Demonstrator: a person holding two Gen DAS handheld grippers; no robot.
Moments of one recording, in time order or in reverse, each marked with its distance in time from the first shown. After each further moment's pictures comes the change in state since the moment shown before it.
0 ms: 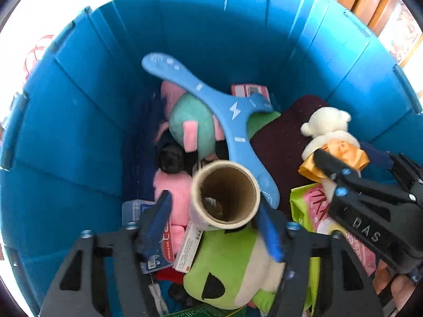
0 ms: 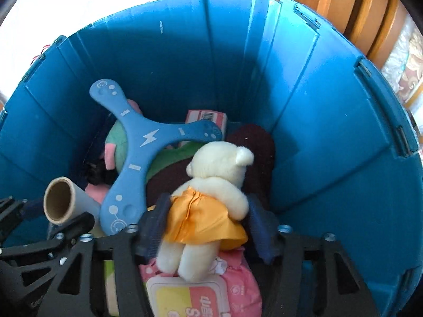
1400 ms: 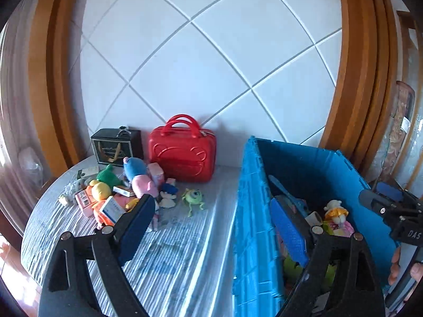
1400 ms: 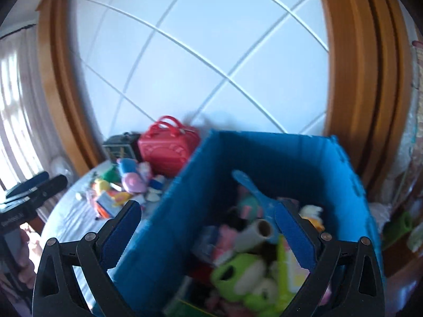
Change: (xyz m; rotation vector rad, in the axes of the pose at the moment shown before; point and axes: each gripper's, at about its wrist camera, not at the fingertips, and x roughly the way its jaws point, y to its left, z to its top) left arm -0.257 0.237 -0.206 -0.294 -0.713 0.093; right arm -0.241 0.157 -0.097 -0.214 -0.573 0.311
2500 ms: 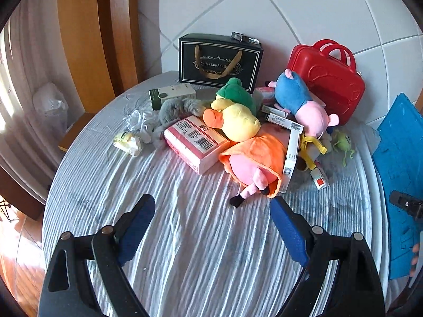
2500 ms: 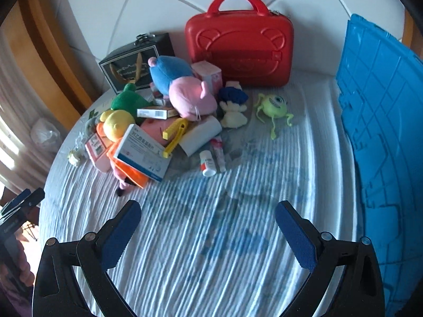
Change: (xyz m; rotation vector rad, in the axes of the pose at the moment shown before) left arm 0.214 0.455 -0.100 -0.090 0.347 0.108; right arm 0.331 0.288 -0.121 0.152 0.452 -0.106
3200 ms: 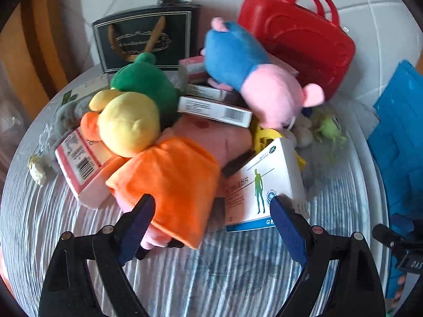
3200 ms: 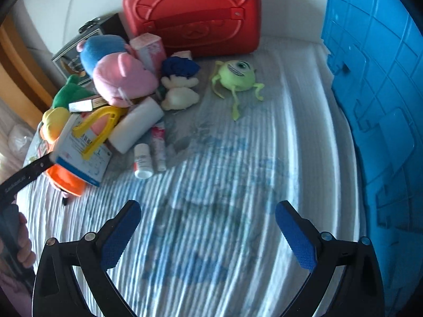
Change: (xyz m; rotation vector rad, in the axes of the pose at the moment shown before) left arm 0.132 -0.149 0.032 0.146 0.101 -0.103; right arm 0.081 -0.086 0.014 0.075 0.094 -0.076
